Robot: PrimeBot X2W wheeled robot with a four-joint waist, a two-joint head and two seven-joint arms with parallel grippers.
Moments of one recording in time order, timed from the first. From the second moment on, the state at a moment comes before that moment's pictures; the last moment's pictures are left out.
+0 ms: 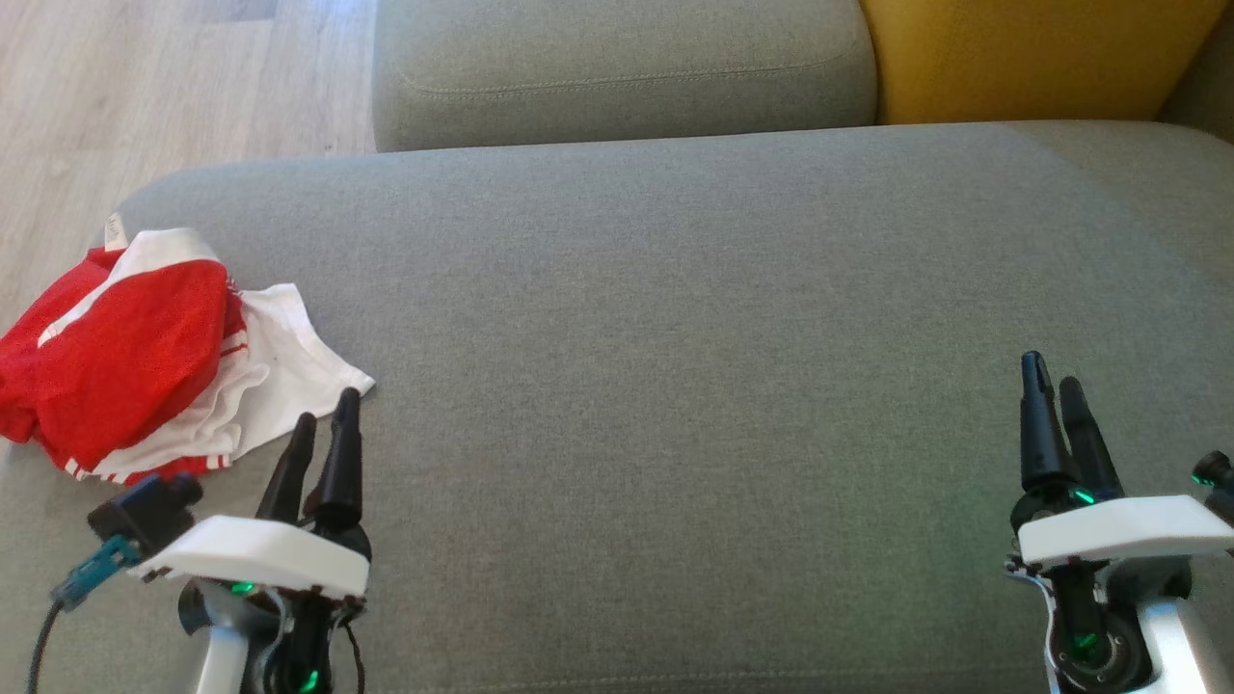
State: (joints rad) left arm -0.05 0.09 -0.11 0.19 -0.81 -0.06 -0.06; right arm -0.04 -0.09 0.00 0.17 0.84 0.13 -0.03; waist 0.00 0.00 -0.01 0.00
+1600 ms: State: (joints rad) left arm -0.04 0.15 -0.23 0.22 -0.30 0.03 -0.20; right arm -0.01 -0.08 0.06 0.17 0.30 0.13 -0.10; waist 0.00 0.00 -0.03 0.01
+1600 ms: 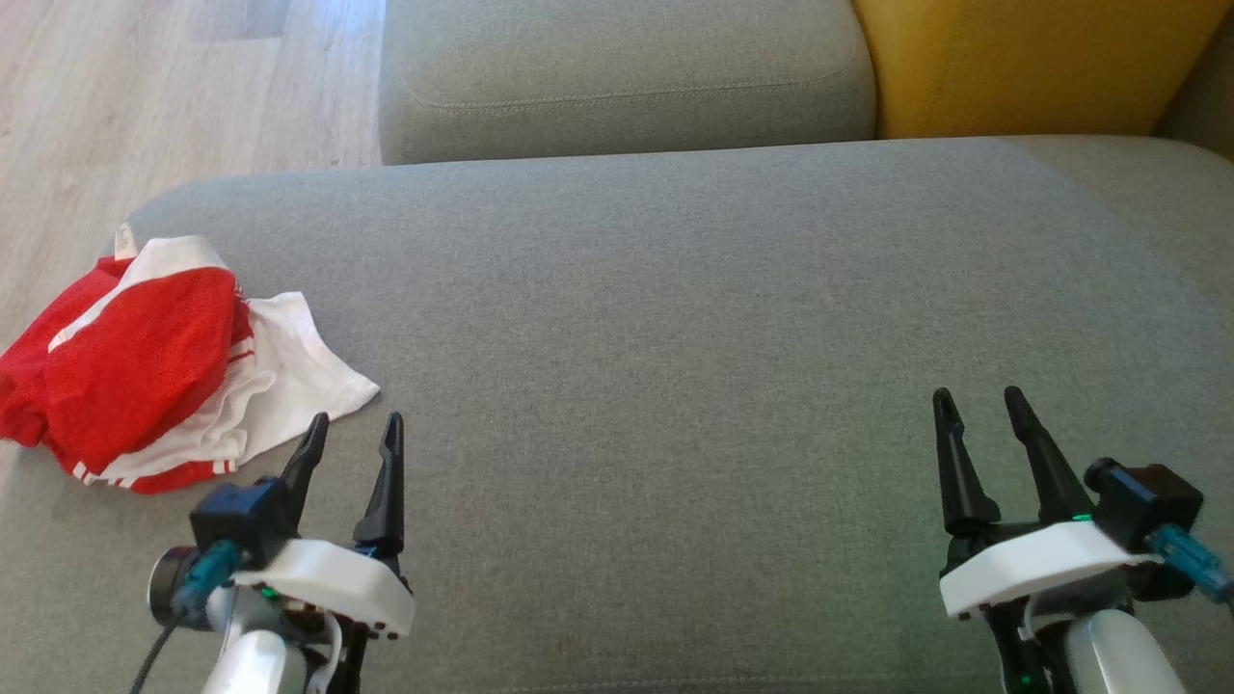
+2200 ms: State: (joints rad) left arm -0.04 0.14 -0.23 0.26 -0.16 0.07 -0.25; right arm 0.02 -0.07 0.06 0.16 0.15 0.13 -0.12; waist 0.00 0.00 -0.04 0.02
